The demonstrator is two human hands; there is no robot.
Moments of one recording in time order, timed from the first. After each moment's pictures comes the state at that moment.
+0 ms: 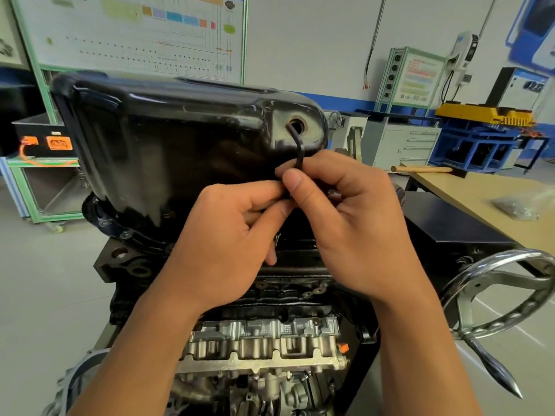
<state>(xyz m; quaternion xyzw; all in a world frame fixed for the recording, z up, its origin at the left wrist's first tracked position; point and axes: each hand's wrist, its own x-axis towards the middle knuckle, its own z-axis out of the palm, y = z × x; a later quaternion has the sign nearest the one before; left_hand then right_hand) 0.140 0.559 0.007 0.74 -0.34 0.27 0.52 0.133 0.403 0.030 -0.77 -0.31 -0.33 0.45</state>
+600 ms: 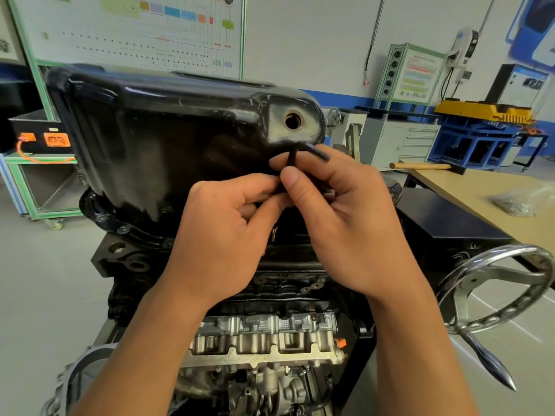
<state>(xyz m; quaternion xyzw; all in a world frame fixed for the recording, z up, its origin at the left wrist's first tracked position) 0.138 0.554 0.004 0.72 -0.32 0.32 0.53 0.127 0.405 0.030 -0.77 -0.30 -0.32 0.45</state>
